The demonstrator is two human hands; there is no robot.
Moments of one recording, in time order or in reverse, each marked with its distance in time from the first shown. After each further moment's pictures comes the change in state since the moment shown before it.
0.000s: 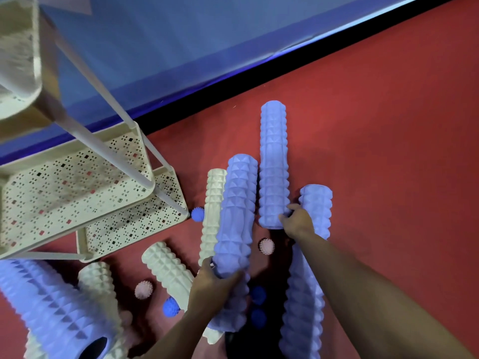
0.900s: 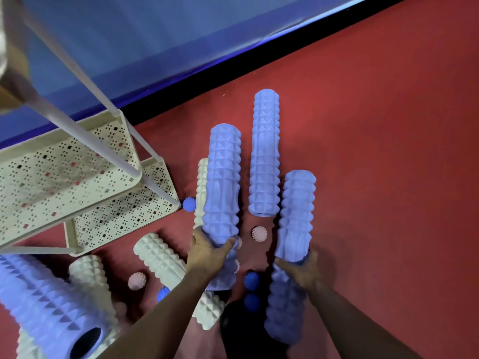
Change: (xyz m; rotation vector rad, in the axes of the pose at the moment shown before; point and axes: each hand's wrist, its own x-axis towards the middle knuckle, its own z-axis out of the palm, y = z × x) left_hand 0.025 0.032 0.000 0.068 0.062 0.042; right_hand -0.095 0.129 0.011 0.382 -0.013 0.263
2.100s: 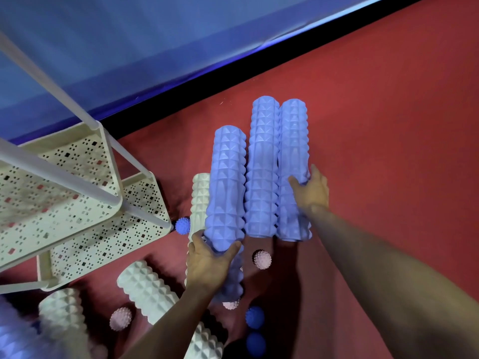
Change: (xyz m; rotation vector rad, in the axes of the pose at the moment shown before) left_hand 0.055 0.014 0.018 -0.116 0.069 0.098; right_hand 0.133 -0.203 0.018 -0.343 0.288 -0.435
